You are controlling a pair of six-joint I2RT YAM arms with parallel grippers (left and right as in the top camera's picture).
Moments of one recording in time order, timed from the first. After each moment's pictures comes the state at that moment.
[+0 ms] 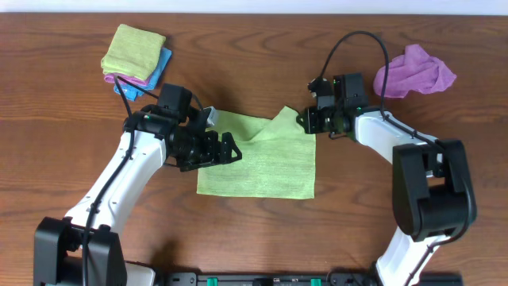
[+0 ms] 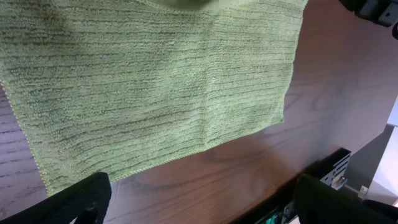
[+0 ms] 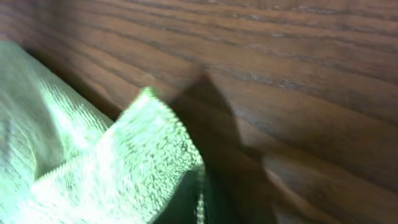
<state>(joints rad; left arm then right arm) -0.24 1.55 1.06 -0.87 0.59 -0.28 0.18 1.95 1.09 -0.18 -0.48 0.12</state>
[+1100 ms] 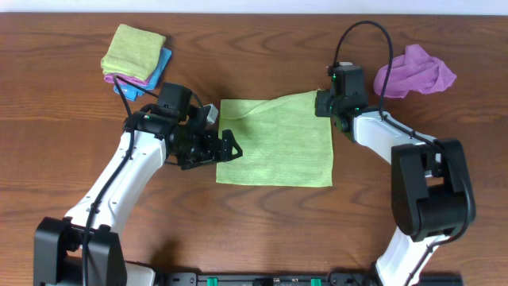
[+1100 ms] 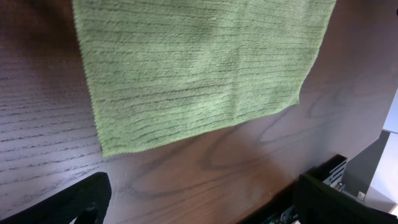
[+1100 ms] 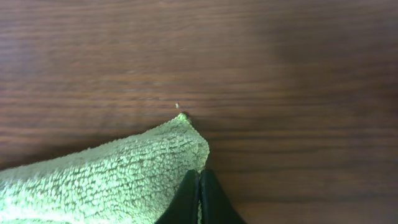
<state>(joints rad) -0.24 1.55 1.06 -0.84 0.59 -0.30 0.19 1.95 1.09 0.00 0.07 0.22</state>
